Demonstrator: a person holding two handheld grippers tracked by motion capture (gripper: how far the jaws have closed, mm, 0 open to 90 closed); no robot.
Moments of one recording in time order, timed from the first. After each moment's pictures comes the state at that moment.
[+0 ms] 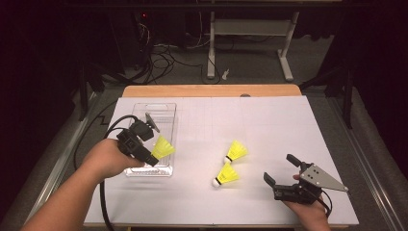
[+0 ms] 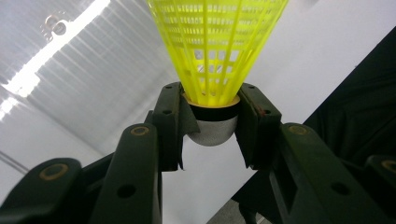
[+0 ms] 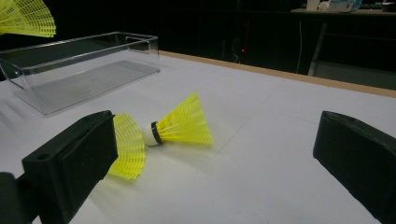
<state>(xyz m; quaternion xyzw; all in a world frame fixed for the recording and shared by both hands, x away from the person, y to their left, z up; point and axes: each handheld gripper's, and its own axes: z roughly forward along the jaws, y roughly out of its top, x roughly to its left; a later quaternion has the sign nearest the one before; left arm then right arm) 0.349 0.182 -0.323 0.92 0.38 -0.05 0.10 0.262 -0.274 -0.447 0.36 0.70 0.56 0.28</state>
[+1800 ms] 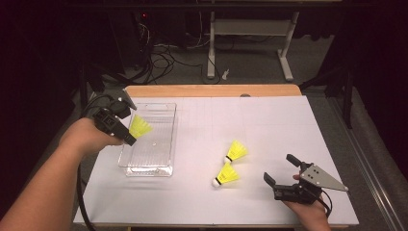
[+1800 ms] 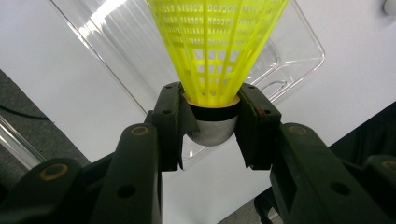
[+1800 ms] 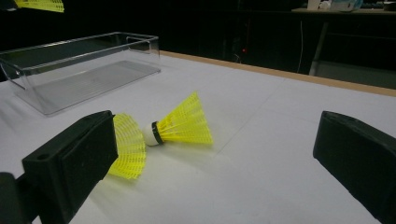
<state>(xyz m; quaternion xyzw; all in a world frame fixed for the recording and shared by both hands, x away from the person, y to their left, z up) 0.388 0.229 -0.292 0.89 0.45 -0.02 0.07 0.262 -0.274 -0.447 0.36 0.70 0.56 0.28</state>
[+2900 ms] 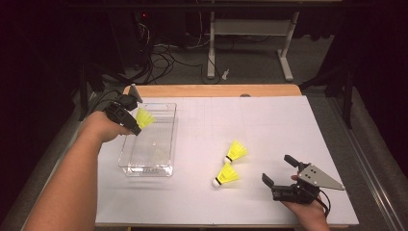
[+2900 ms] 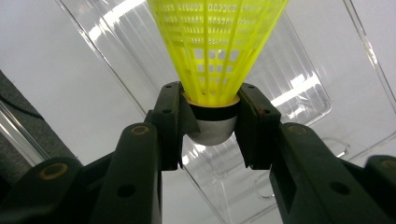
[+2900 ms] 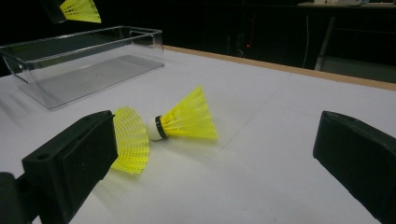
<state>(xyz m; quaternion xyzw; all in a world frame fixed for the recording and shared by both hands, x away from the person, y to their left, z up) 0.440 0.233 -0.331 0.87 0.48 0.00 0.08 0.264 -0.272 -0.451 0.35 0.70 0.56 0.27</state>
